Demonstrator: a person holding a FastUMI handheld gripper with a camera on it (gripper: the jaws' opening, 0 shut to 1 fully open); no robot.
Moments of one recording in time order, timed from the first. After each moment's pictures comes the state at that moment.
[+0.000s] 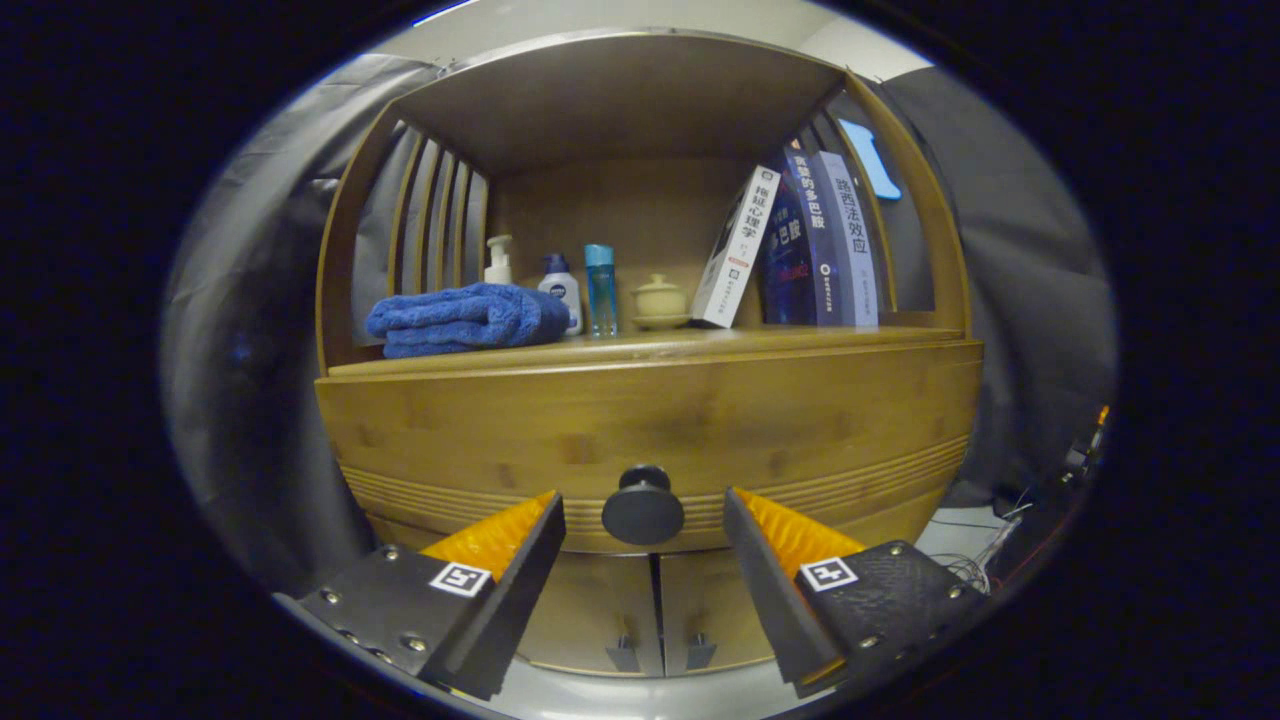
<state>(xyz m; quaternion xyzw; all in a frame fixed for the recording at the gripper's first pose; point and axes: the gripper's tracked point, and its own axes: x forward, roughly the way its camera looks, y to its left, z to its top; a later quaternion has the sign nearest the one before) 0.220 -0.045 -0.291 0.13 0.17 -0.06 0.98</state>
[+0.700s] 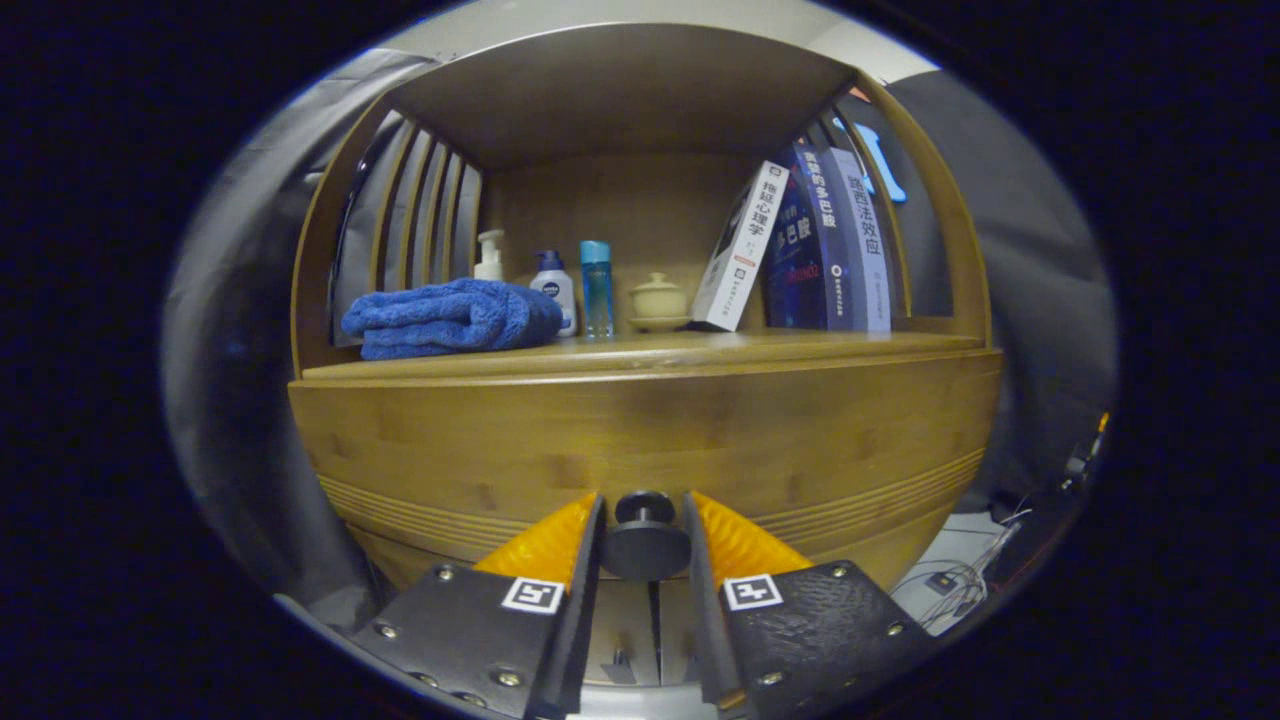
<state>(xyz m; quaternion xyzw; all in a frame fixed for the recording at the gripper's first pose) 0.241 -0.051 -0.308 0.11 0.19 -0.08 0.97</state>
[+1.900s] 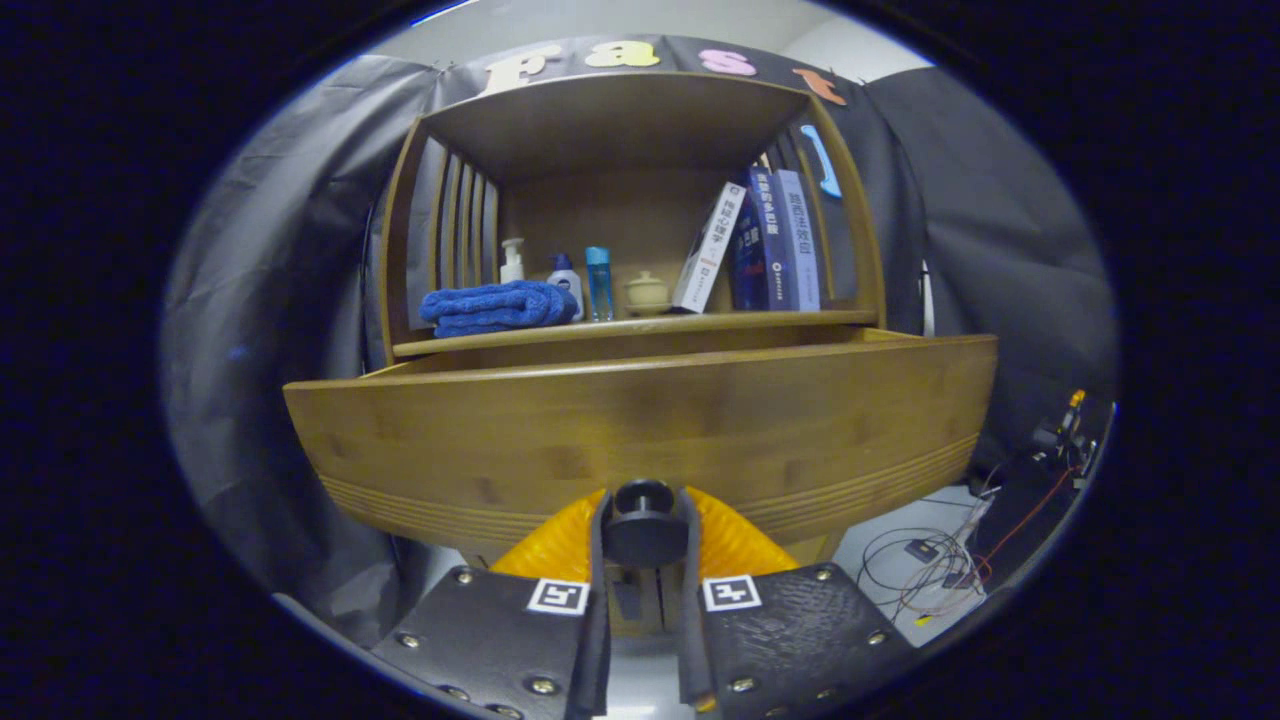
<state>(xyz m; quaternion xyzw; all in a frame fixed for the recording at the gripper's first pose) 0.083 -0.032 -0.277 0.12 0.19 -0.10 0.97</state>
